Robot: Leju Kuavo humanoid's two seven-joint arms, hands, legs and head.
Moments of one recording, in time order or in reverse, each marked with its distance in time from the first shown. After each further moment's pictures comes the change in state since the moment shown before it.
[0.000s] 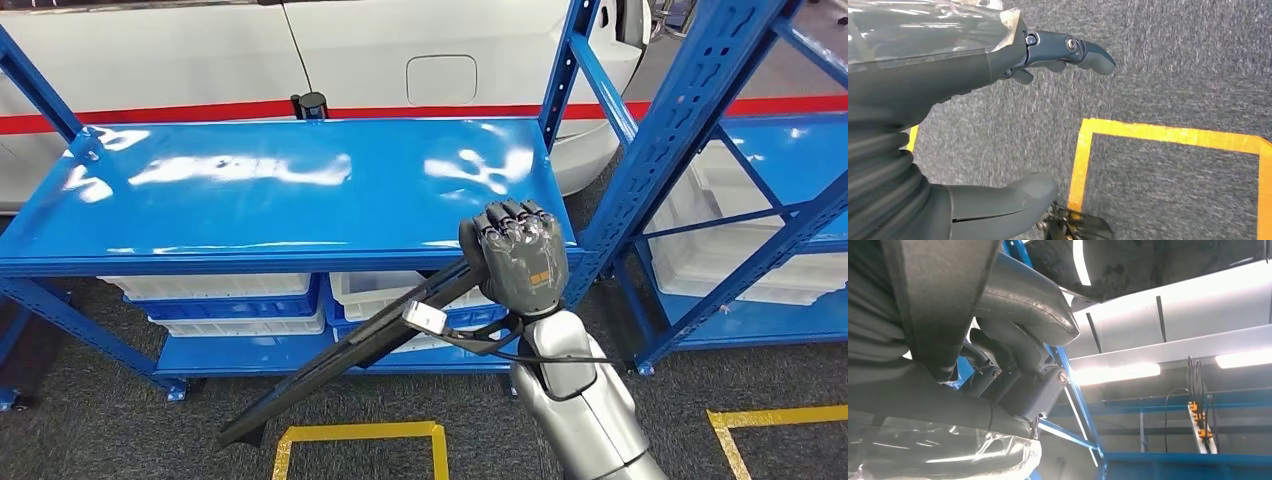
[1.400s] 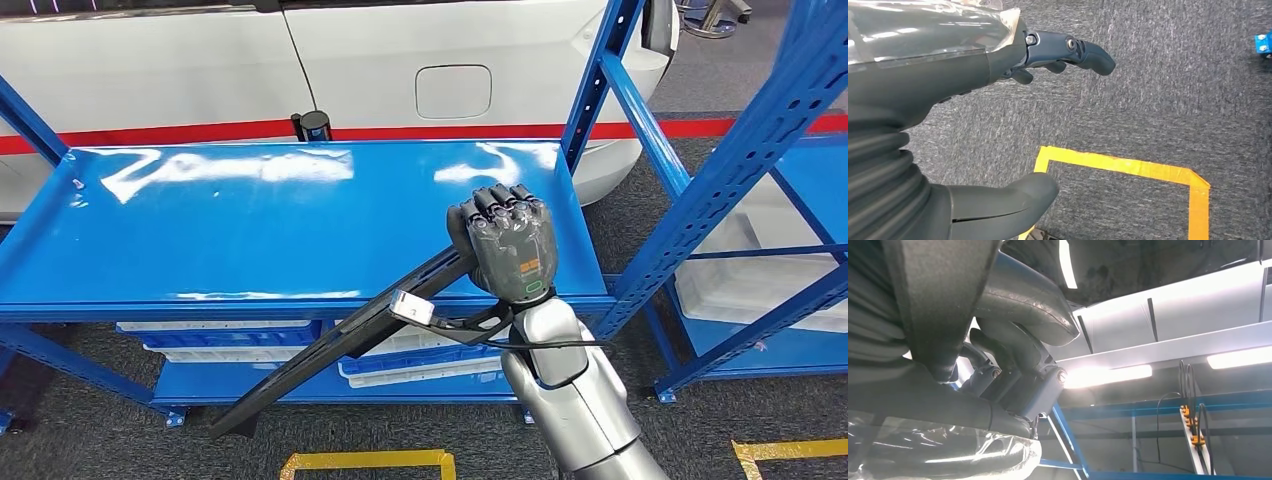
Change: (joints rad) left arm 0.006 -0.020 0.006 0.000 0.030 0.148 -0.112; right arm -0.063 0.052 0.021 0.042 0.019 -0.011 -0.014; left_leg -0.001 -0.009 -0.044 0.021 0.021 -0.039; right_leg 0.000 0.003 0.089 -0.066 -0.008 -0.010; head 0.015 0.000
